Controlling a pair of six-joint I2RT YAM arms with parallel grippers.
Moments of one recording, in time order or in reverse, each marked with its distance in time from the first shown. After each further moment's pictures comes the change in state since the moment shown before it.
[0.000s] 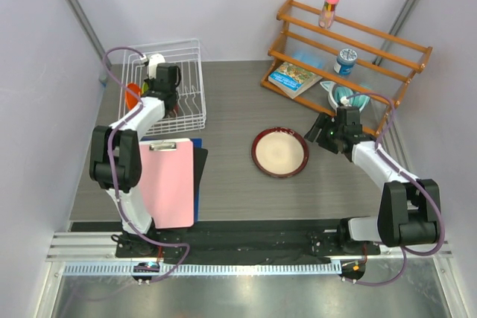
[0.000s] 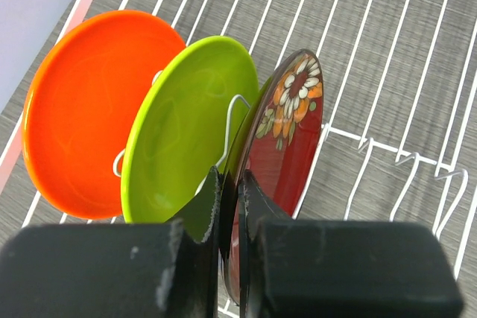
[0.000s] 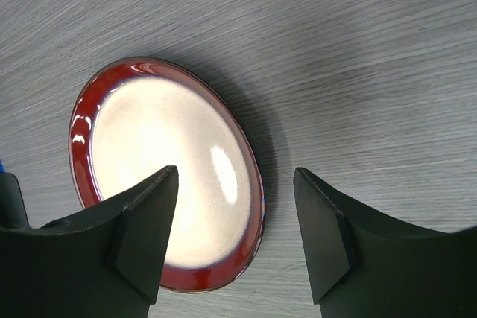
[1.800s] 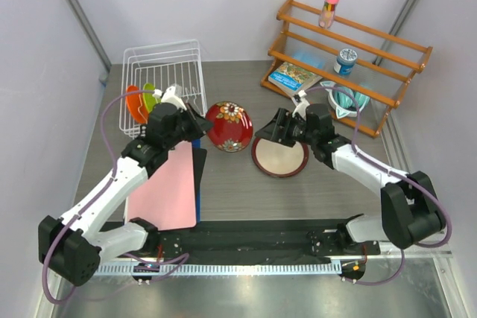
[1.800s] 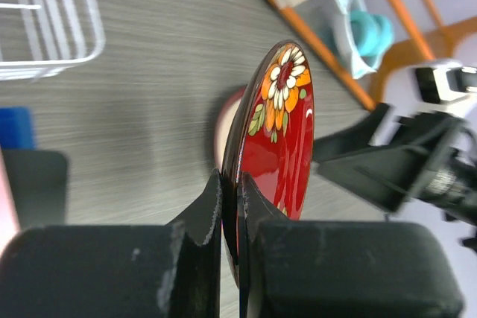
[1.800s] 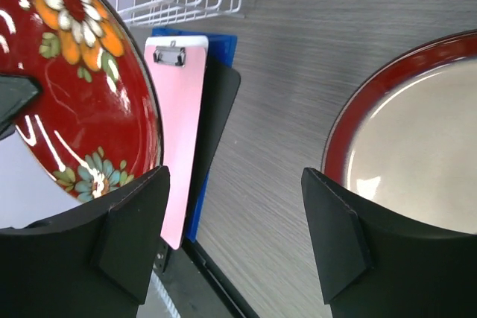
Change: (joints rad) left arm -0.290 -0.760 -0.473 -0.090 0.681 -0.457; right arm 0.322 0.002 -0.001 0.368 -0.349 0.210
